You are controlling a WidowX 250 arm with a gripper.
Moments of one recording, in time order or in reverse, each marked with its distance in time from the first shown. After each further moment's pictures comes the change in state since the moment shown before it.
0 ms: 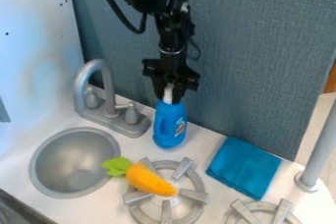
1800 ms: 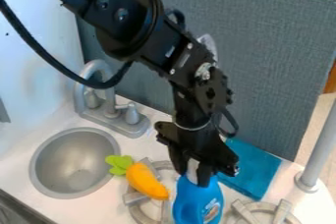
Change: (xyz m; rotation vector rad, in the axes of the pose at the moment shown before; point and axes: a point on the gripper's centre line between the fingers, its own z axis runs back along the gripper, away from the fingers) arm -0.161 -0.108 0.059 -0.112 -0.064 -0.166
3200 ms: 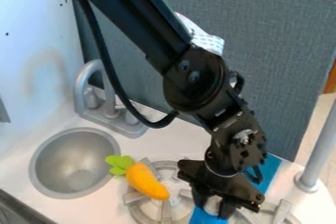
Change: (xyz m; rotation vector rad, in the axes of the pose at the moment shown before) arm -0.003 -0.027 -0.051 0.095 0.014 0.116
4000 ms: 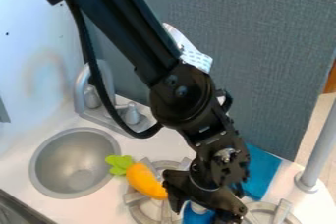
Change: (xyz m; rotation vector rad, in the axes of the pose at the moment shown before) arm -0.018 0.017 -0.011 0.050 0.009 -0.005
